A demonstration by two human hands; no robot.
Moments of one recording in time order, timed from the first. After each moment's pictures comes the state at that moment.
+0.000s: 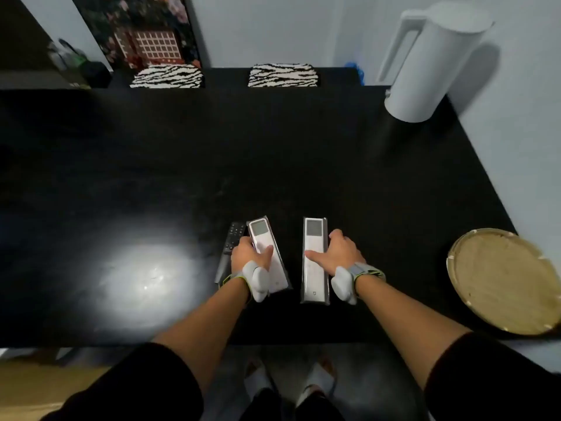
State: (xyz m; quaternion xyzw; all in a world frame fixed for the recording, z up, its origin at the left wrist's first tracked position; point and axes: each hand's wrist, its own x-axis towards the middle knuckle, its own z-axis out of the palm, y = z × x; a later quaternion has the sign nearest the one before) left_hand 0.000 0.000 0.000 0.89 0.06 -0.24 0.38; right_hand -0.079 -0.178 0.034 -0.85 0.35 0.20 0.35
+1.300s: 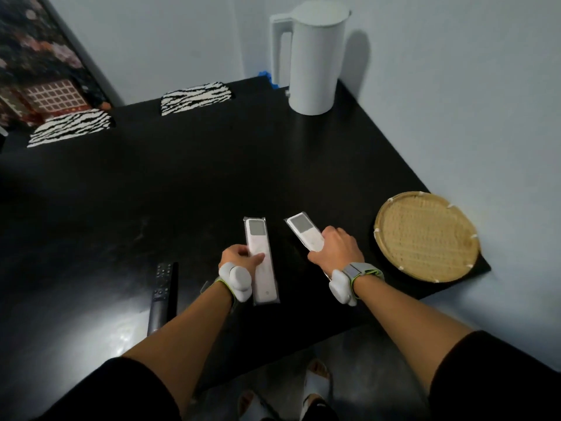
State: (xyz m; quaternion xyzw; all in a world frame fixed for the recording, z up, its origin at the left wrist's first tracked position) left_hand -0.019 -0.113 -0.001 0.83 -0.01 -0.34 0.44; right_hand -0.151 -0.276 0.025 -0.85 0.43 0.10 0.28
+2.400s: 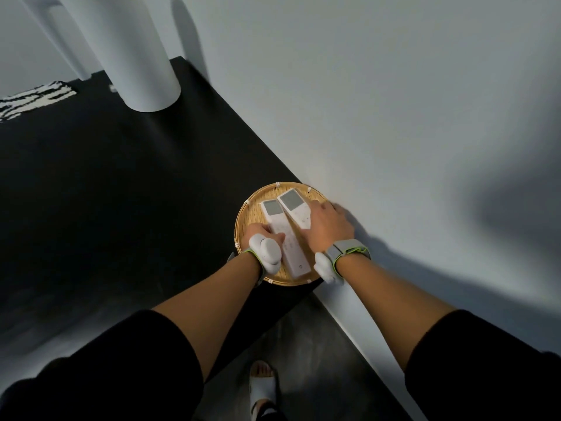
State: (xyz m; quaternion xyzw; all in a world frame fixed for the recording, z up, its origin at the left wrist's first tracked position) left_hand -0.193 -0.417 -0.056 0.80 -0.14 -0.47 0.35; right_hand -0.321 -0.481 -0.003 -0.83 0.52 0.05 0.17
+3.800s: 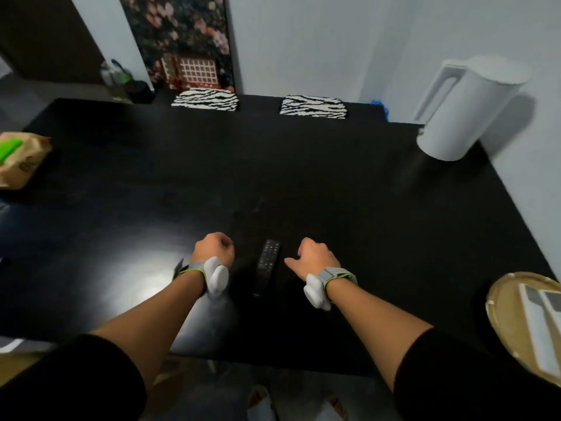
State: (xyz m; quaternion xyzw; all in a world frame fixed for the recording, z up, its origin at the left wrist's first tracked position) left_hand 0.081 0.118 0.043 0.93 0.03 -0.19 0.32; right_hand 0.004 -0.088 0.045 -0.90 0.26 0.23 0.28
